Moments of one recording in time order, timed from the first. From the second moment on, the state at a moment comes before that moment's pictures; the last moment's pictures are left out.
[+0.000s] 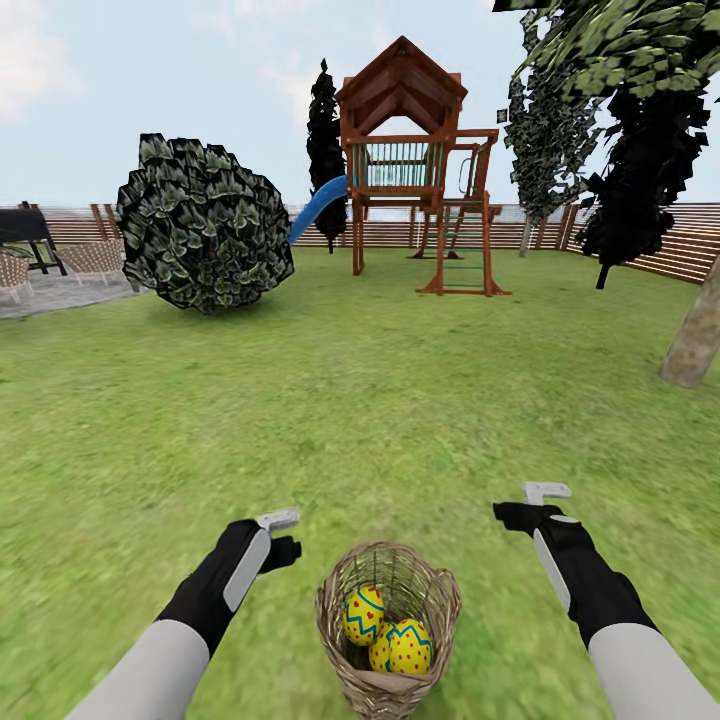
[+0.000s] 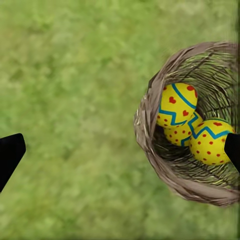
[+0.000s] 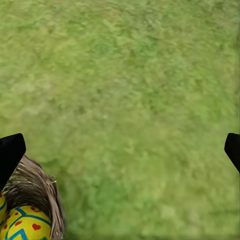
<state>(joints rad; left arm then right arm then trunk) -0.63 -0.08 -0.13 -0.79 0.44 0.76 0.38 -0.62 -0.12 -0.10 -0.85 0.01 0.46 -0.03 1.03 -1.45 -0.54</state>
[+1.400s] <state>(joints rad) -0.73 -0.09 -0.29 -0.80 0.56 0.79 0.49 -0.62 -0.10 0.03 -0.85 0.03 0.45 0.01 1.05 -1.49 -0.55</state>
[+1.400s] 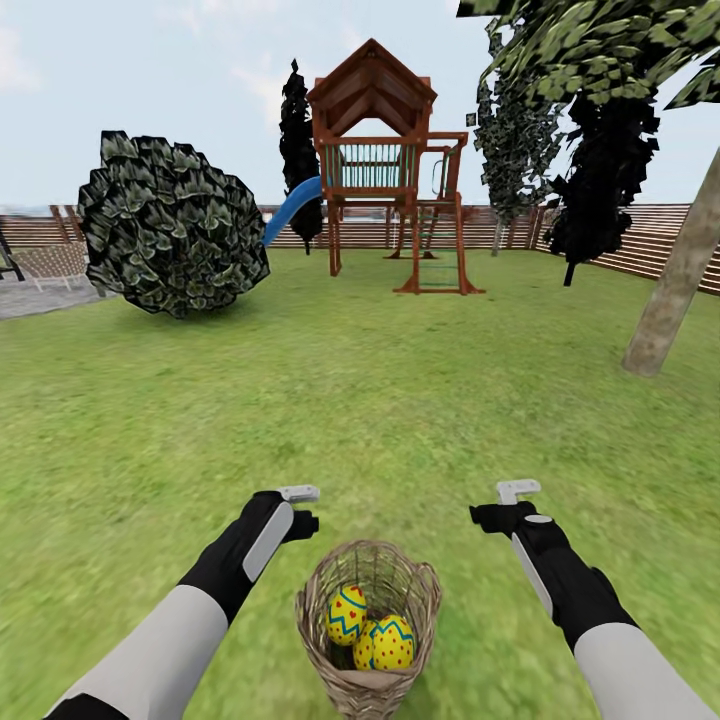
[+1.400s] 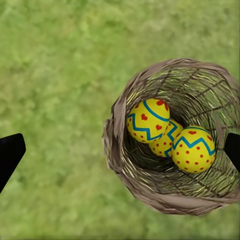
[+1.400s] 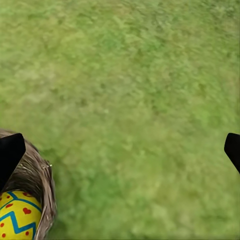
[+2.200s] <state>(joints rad) -0.73 -0.09 -0.27 -0.80 0.56 0.79 0.49 -0.62 -0.10 0.03 -0.85 0.04 0.45 0.01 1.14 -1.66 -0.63</state>
